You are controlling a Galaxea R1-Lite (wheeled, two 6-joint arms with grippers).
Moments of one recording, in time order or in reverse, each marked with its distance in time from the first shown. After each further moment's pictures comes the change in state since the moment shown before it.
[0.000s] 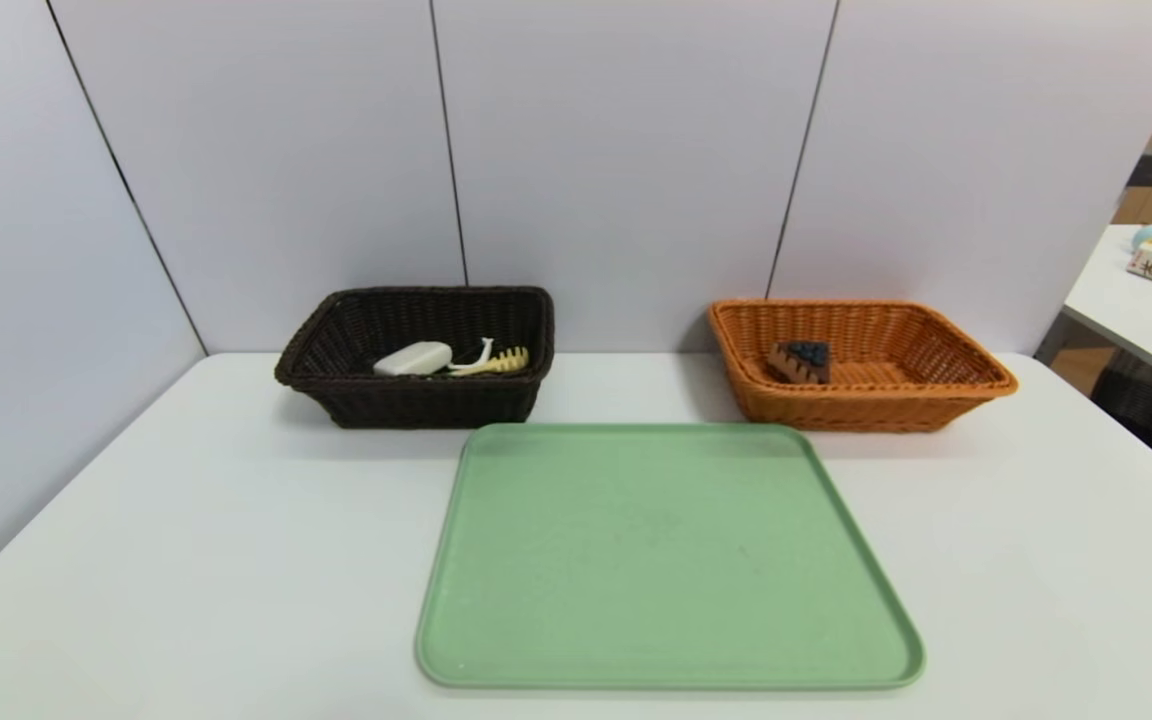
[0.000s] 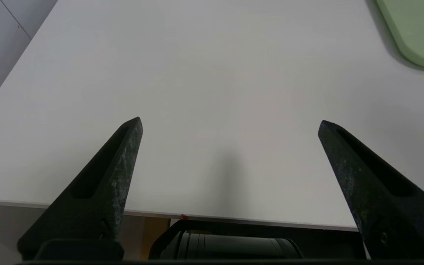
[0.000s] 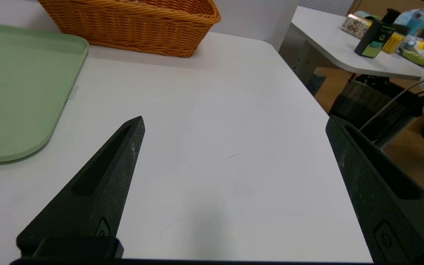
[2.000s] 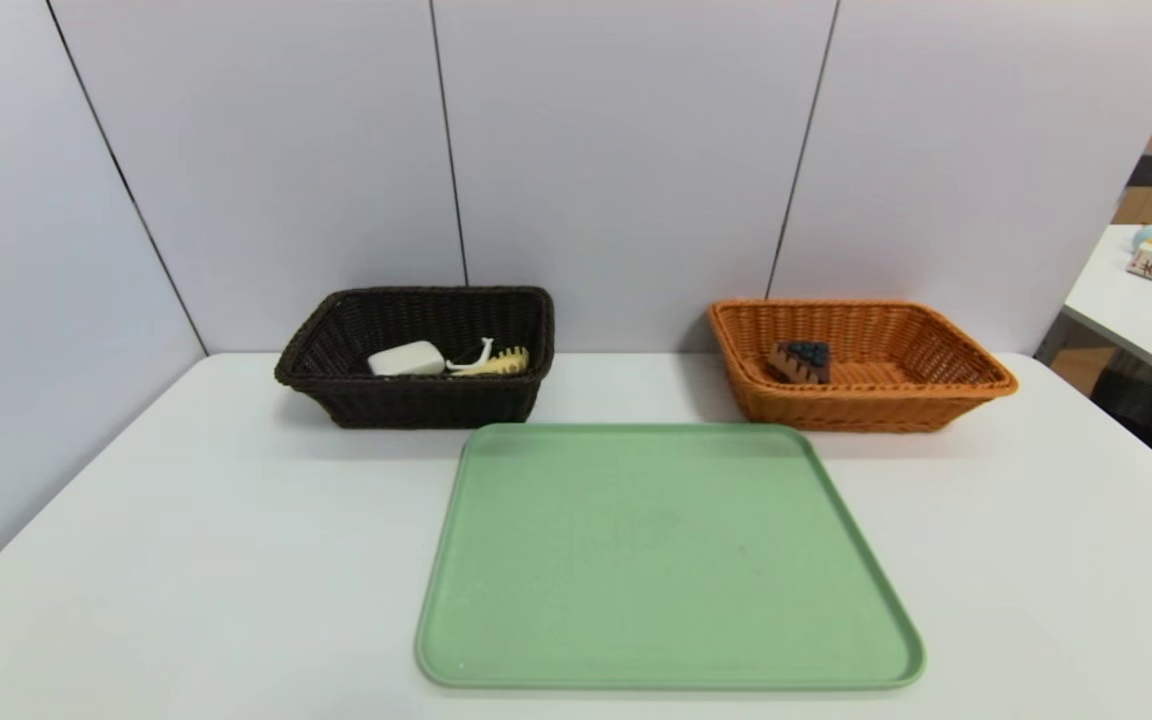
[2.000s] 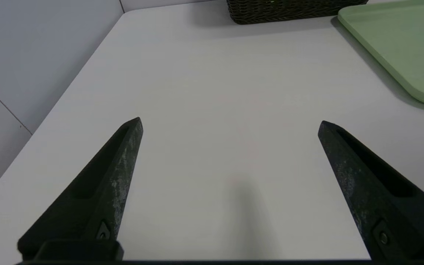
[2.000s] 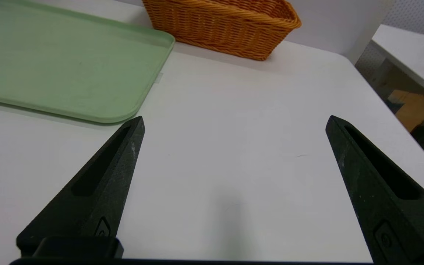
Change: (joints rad) left arm 0.000 0.000 0.347 -0.607 -0.039 0.122; right arm 0.000 -0.181 -0.001 0.179 0.263 0.027
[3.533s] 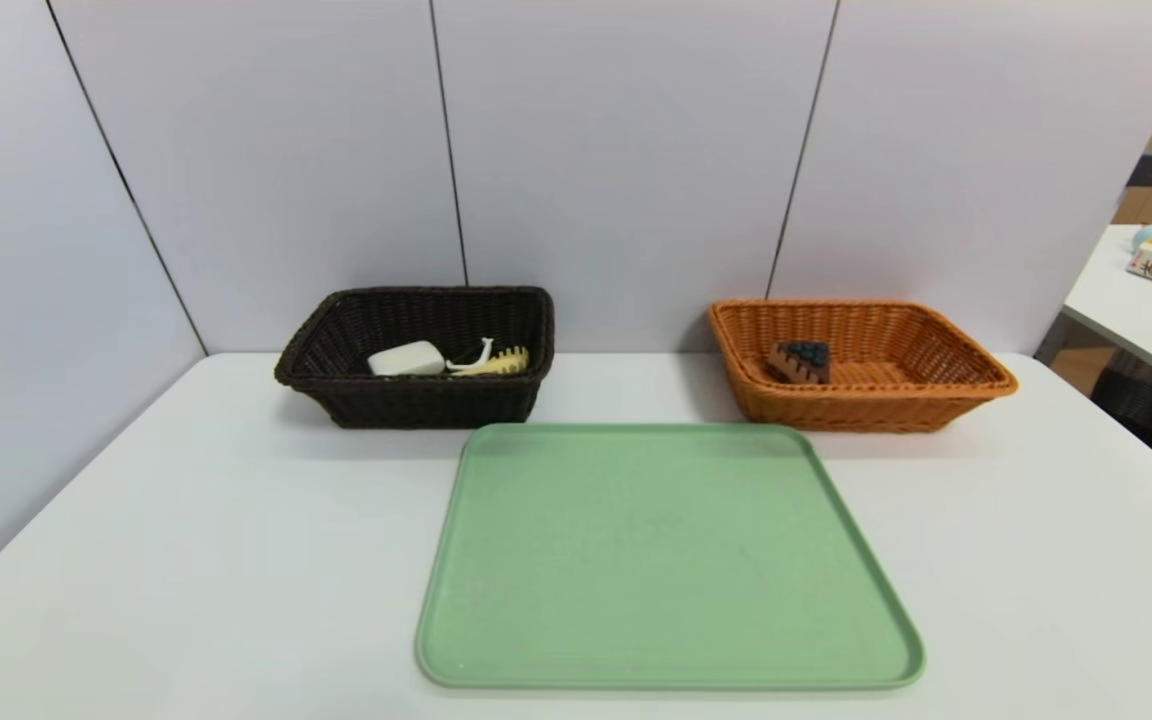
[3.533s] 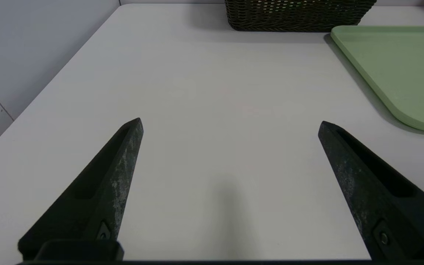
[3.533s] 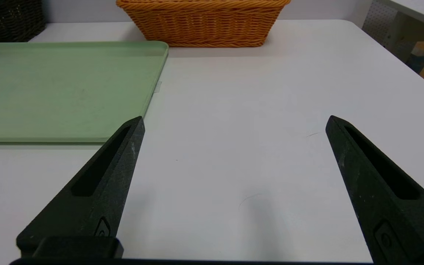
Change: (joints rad) left arm 0.000 0.000 0.000 -0.009 0.002 -0.094; right arm 0.001 0.000 0.002 0.006 -0.058 0.203
